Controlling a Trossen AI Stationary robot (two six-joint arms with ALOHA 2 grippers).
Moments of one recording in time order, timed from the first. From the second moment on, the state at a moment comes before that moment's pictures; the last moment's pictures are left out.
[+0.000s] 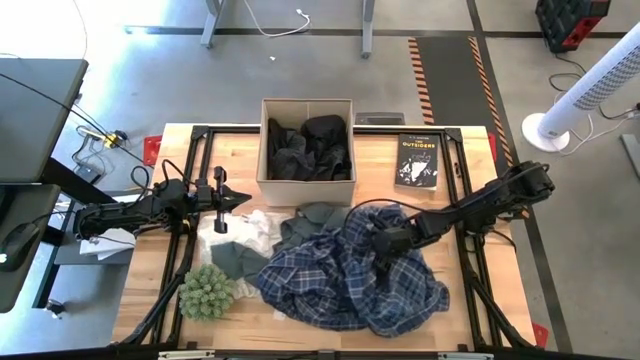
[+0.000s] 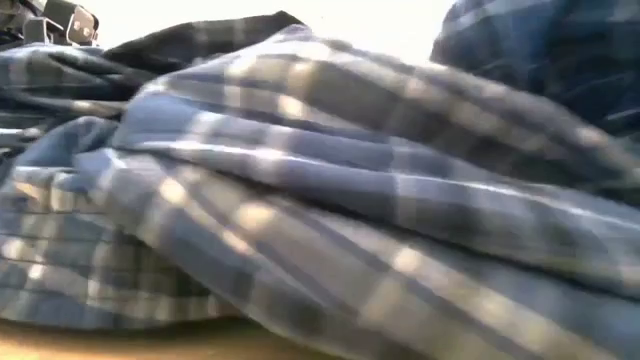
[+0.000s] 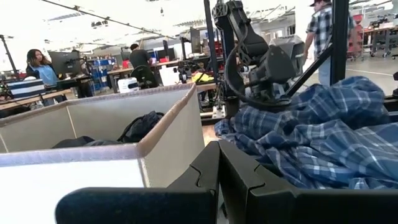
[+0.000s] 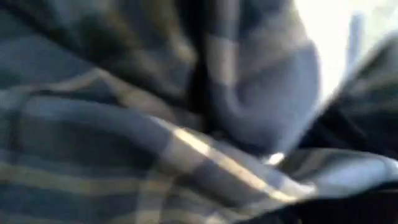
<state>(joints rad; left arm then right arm) 0.13 0.01 0.01 0.09 0.02 0.15 0.29 1.58 0.65 -0.30 0.12 0.86</state>
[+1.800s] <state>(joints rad) 0.13 0.02 0.01 0.09 0.01 0.15 -0.42 1.97 1.95 -0.50 0.04 -0.03</state>
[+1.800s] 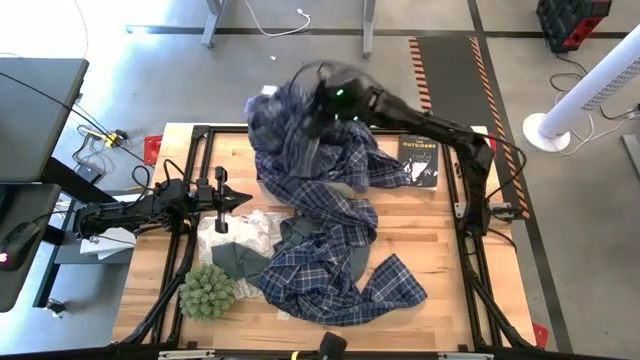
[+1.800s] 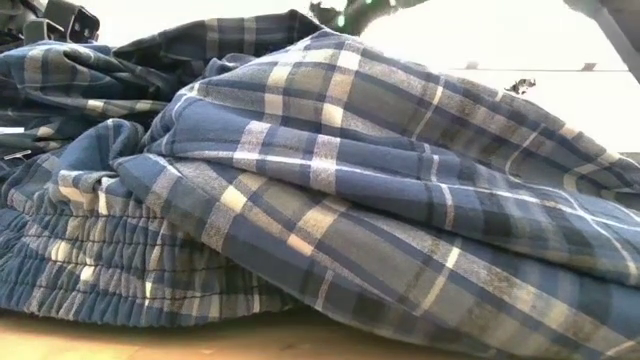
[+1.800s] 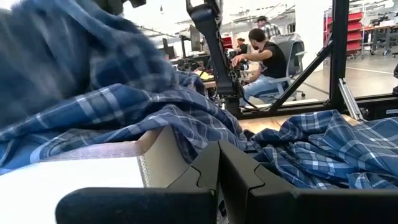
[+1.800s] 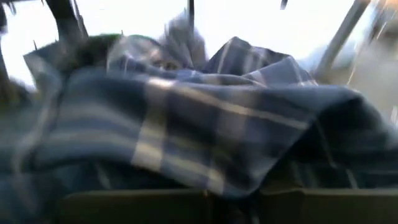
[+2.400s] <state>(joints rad) 0.13 0.02 0.01 0.09 0.01 0.15 -0.39 2.21 2.00 -1.03 0.16 -0.16</state>
